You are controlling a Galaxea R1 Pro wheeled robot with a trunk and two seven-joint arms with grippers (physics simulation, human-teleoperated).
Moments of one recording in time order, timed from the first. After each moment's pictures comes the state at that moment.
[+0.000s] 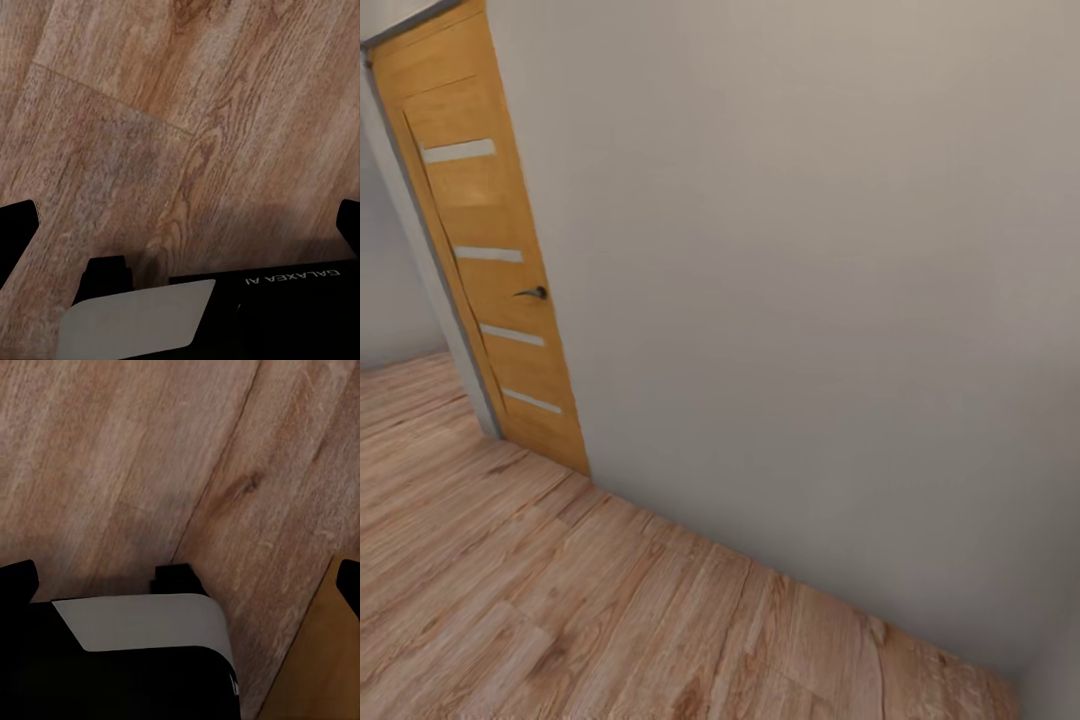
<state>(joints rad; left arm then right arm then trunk) -0.40 -0.04 -0.07 0.00 0.08 0.04 -0.09 -0.27 0.10 0.53 0.03 -0.54 -0.10 -0.24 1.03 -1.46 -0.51</state>
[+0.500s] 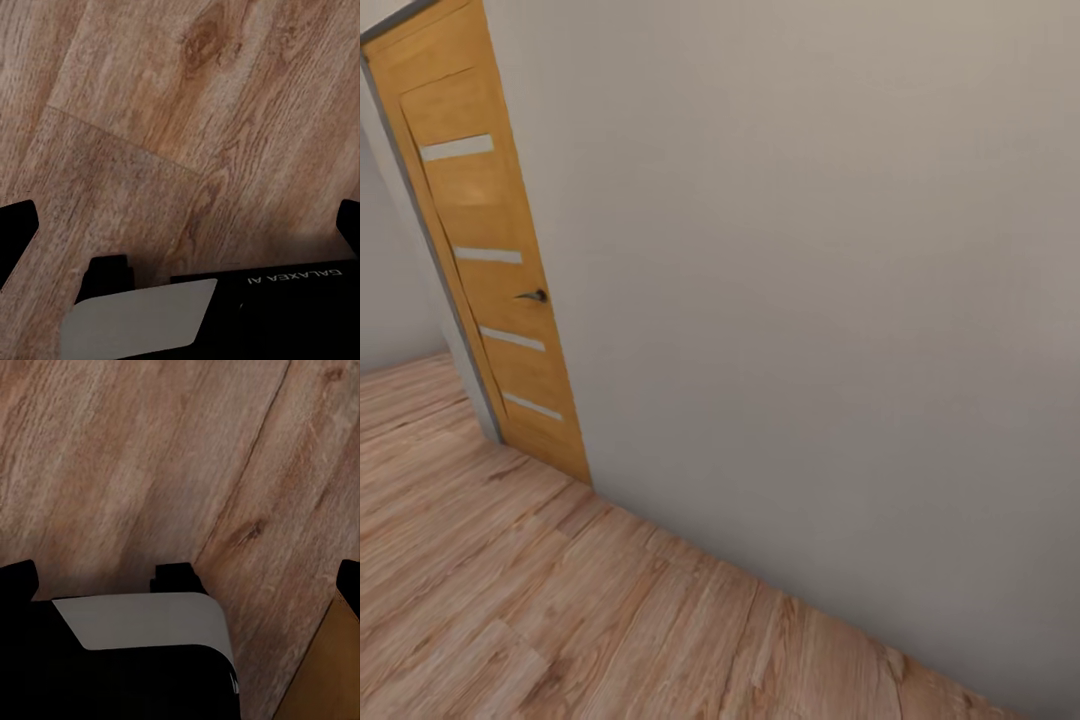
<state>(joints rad) -0.40 -0.04 -0.07 0.00 0.08 0.04 -0.09 -0.27 0.10 0.53 0.03 -0.54 -0.10 -0.24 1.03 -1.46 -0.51</state>
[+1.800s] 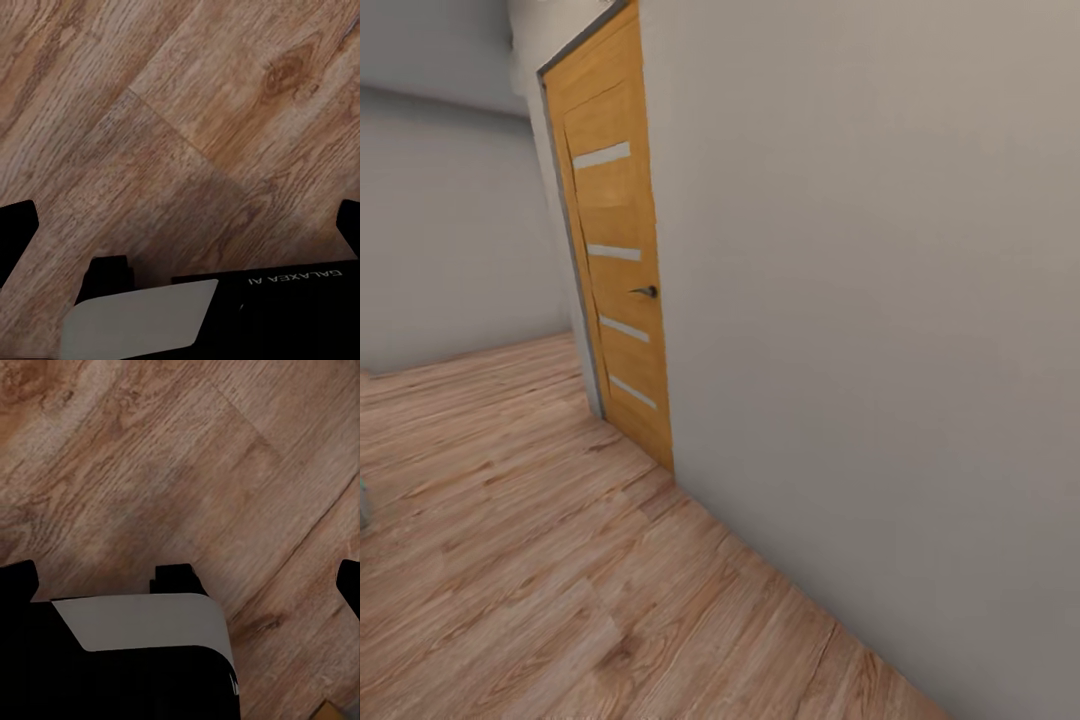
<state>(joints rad) -0.40 -0.04 -0.07 0.00 0.08 0.04 -0.09 -0.27 0.10 0.53 0.03 -0.54 -0.10 -0.24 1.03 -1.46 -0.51</state>
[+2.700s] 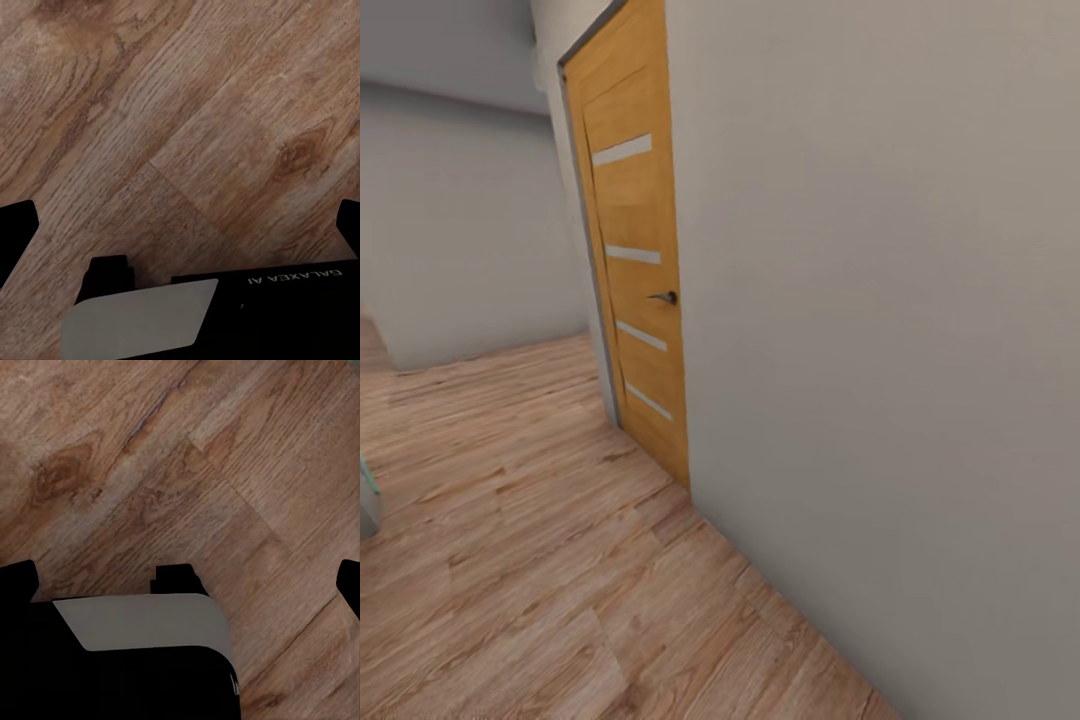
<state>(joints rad) -0.40 -0.04 -0.07 0.00 0.08 0.04 -0.09 -0.27 0.10 0.53 0.03 -0.53 -0.10 -0.24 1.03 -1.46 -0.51</state>
